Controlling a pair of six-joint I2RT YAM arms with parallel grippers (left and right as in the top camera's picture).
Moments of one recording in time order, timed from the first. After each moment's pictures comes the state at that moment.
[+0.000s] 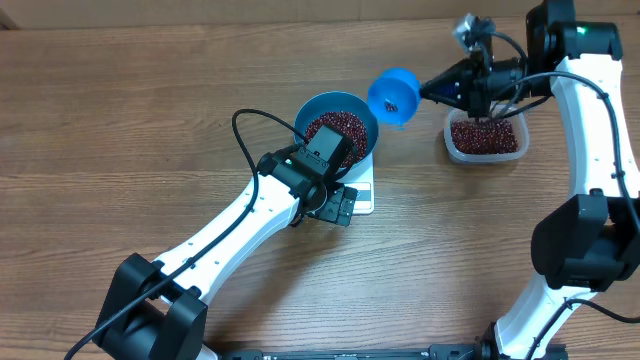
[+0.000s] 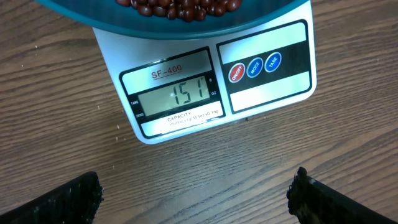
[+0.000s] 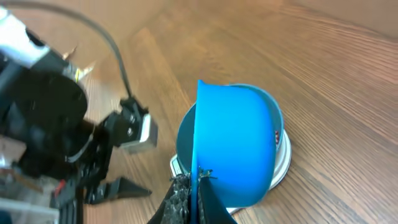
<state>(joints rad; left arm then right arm) -0.64 1.68 1.22 -0.85 -0.02 -0.36 -0.08 1.99 1.97 -1.41 -1.11 -0.92</state>
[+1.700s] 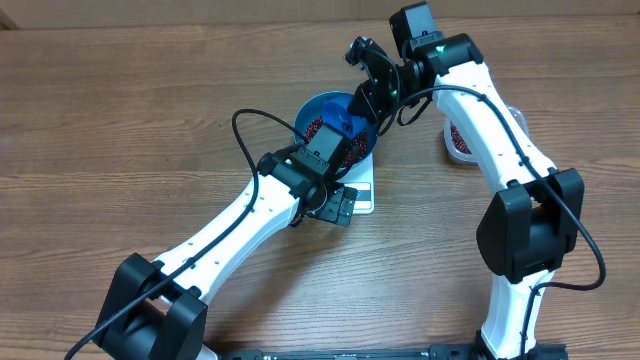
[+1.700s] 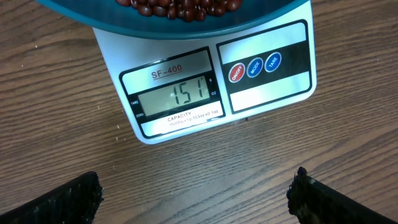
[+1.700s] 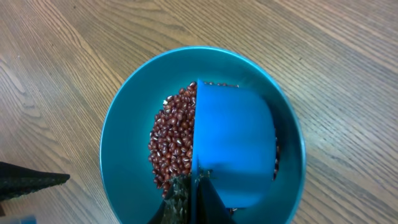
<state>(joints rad) -0.64 1.68 1.22 -0.85 -0.02 -0.36 0.31 2.10 1.93 -1.02 -0.51 -0.30</state>
